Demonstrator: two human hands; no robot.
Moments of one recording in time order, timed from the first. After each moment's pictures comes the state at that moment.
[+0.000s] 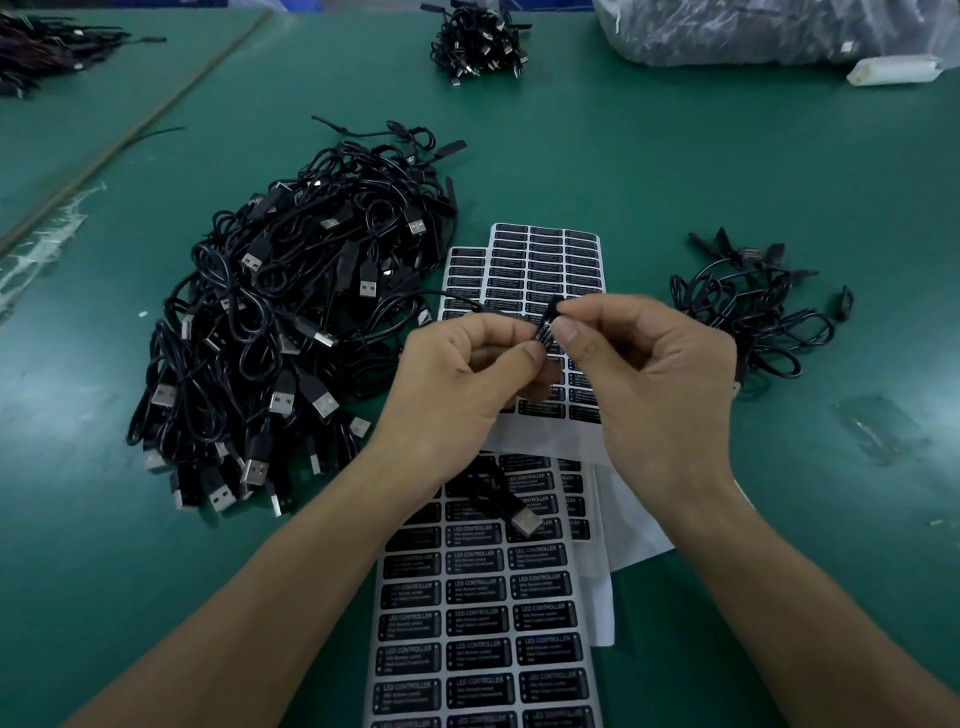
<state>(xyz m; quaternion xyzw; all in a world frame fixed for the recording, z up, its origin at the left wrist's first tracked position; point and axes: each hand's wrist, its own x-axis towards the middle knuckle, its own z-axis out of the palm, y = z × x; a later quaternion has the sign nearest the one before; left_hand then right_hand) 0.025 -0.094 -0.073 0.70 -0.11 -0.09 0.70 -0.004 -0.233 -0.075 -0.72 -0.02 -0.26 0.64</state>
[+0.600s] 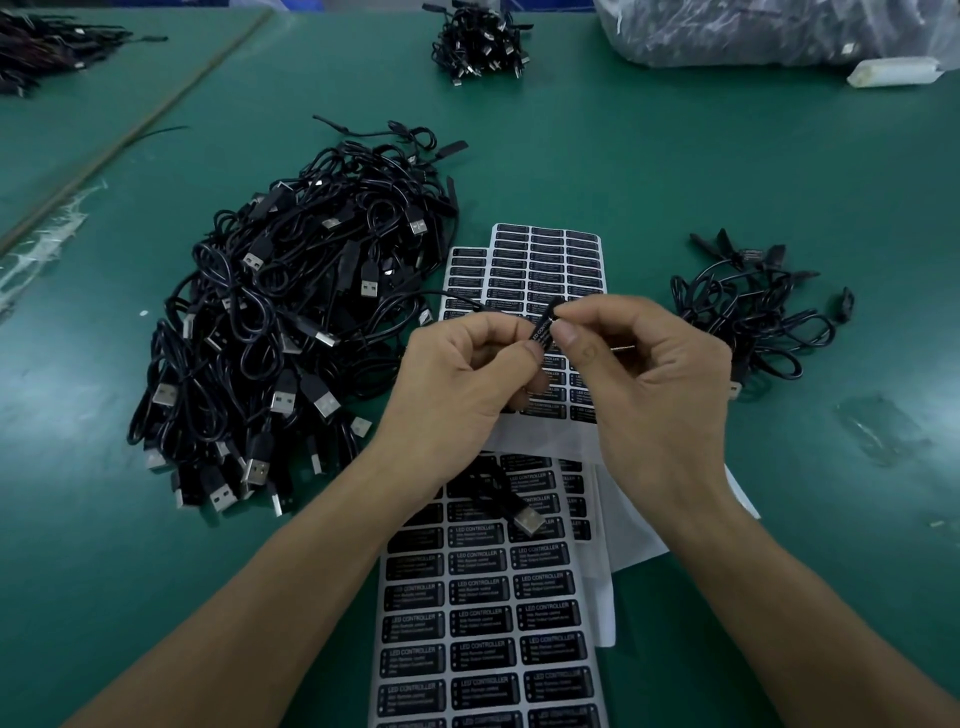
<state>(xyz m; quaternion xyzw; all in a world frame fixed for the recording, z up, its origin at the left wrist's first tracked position) 0.027 -0.094 -0.073 0.72 -0.11 -0.08 0.69 -0.006 -0.232 -0.078 -0.75 -0.03 -0.27 0.60</state>
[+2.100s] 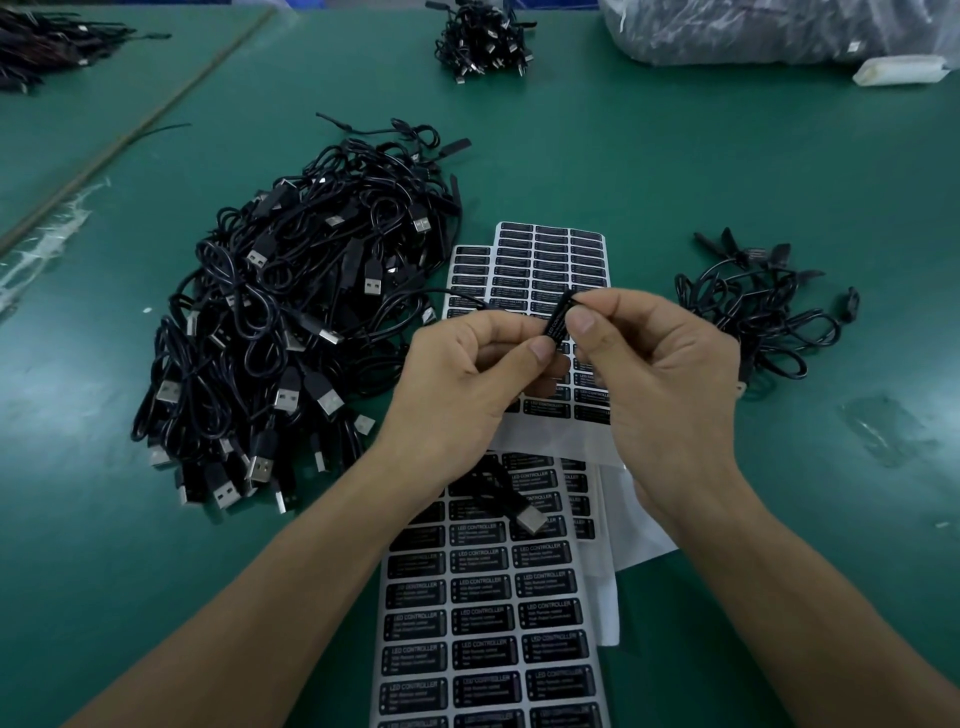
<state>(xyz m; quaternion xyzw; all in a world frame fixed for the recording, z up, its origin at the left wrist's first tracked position) 0.026 -0.093 -0.077 0.68 -0.12 -0.09 0.71 -0.001 -0.231 -0.075 -0.67 0.02 -0.23 0.70</state>
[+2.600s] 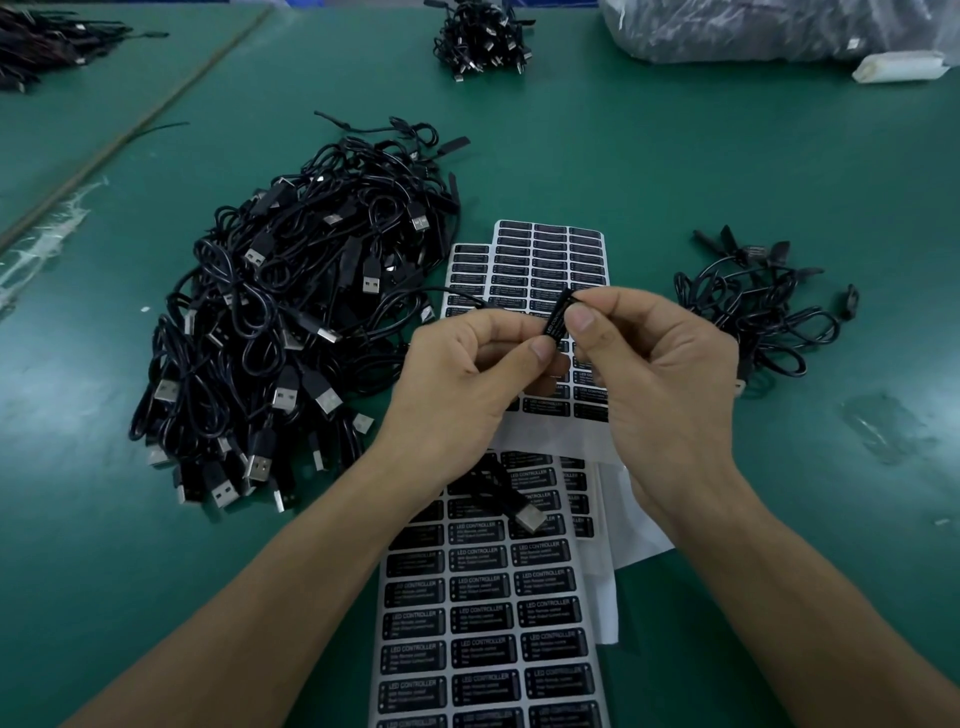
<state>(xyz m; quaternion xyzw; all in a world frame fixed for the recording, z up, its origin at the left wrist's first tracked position) 0.027 -0.094 -0.079 0.68 -0.11 -0.09 0.71 -0.002 -0.231 -0.074 -0.67 0.04 -0.22 0.71</state>
